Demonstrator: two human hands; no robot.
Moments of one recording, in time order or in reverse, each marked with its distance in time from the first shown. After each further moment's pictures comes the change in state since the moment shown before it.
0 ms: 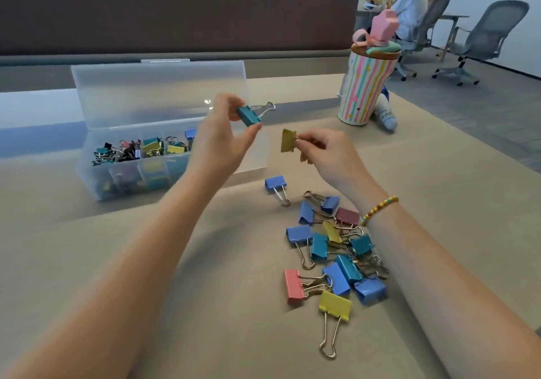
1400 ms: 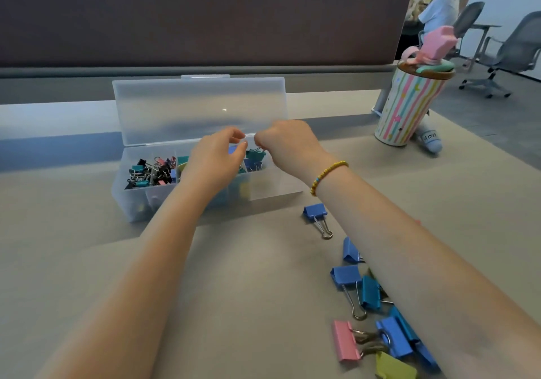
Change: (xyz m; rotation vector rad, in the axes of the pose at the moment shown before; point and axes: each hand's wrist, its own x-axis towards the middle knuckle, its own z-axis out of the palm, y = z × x) left_hand 0.033 -0.068 -0.033 0.206 -0.180 -0.218; right_hand 0.097 -0.050 0.087 -1.045 -0.206 -0.521
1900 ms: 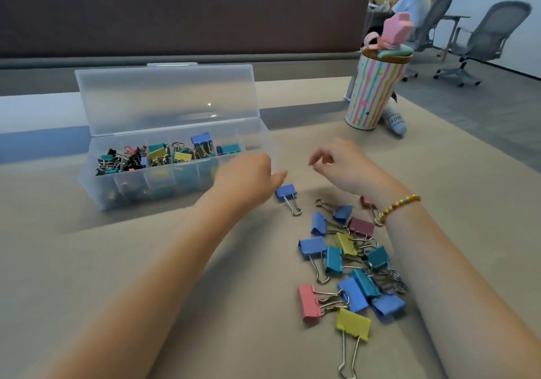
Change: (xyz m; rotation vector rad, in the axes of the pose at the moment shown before) left_hand -0.047 0.068 0.047 0.392 -0.306 0.143; right_hand -0.123 0.059 -0.003 0.628 -0.183 0.480
